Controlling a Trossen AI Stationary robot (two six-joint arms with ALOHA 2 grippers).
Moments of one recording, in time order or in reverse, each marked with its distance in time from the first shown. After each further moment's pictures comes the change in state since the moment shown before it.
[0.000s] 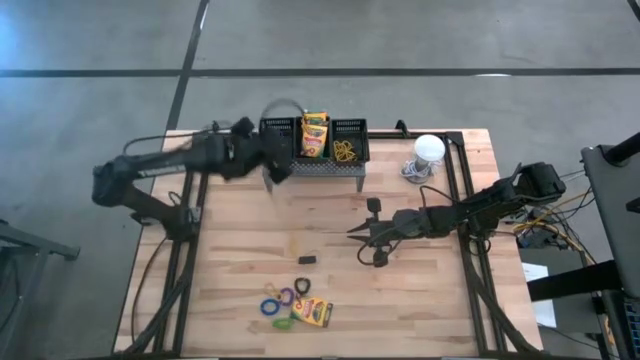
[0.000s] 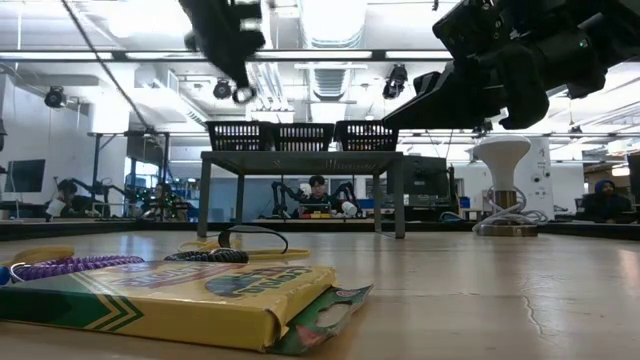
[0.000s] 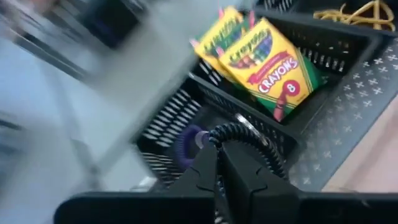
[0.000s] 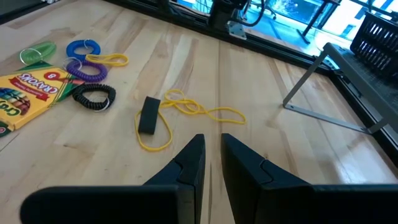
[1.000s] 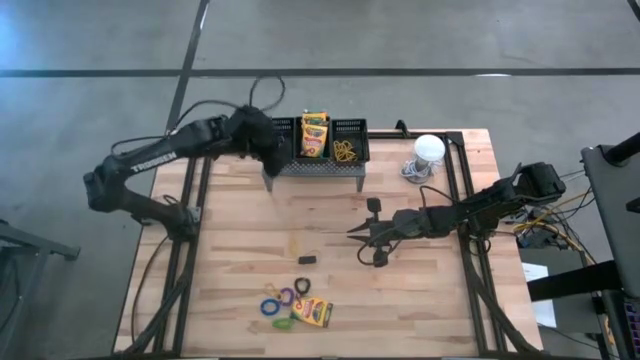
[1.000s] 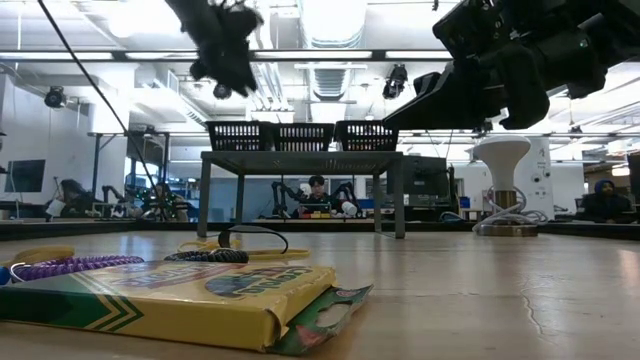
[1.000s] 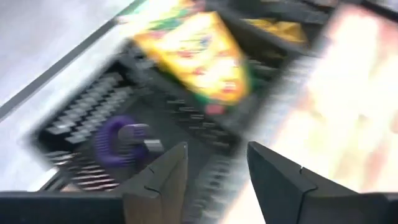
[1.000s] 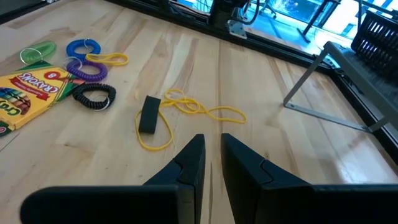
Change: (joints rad) left arm 0.236 -0.058 -0.017 0.040 0.585 -0.008; right arm 0.000 0.000 0.000 -0.003 0.000 0.004
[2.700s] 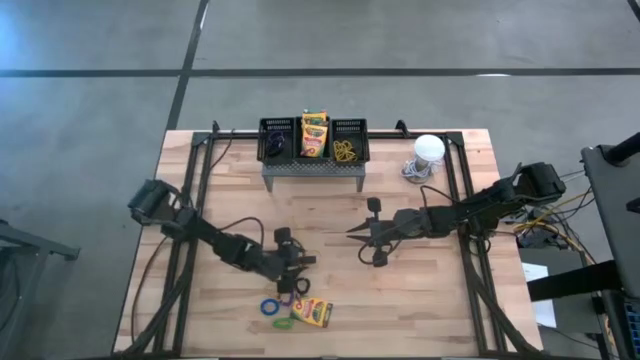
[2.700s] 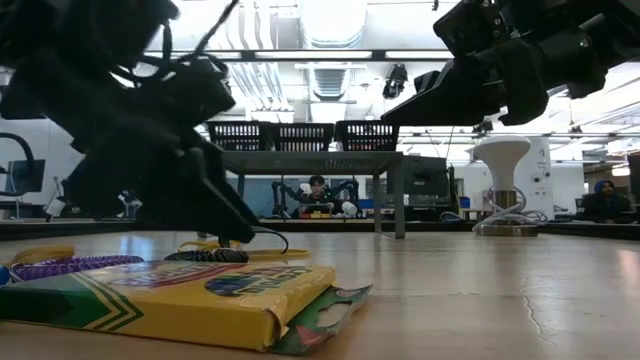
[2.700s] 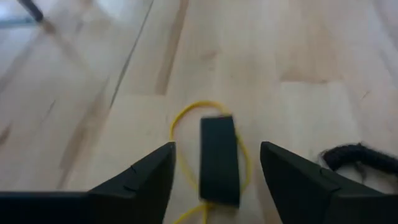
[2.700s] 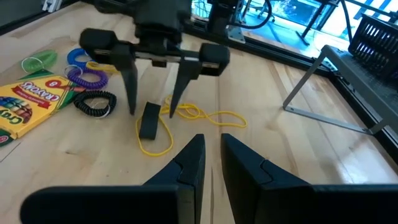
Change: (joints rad) left arm -0.865 0.455 -0.672 1.210 -0.333 -0.113; right arm 0.000 0.000 -0.005 0.027 -0.001 0.014
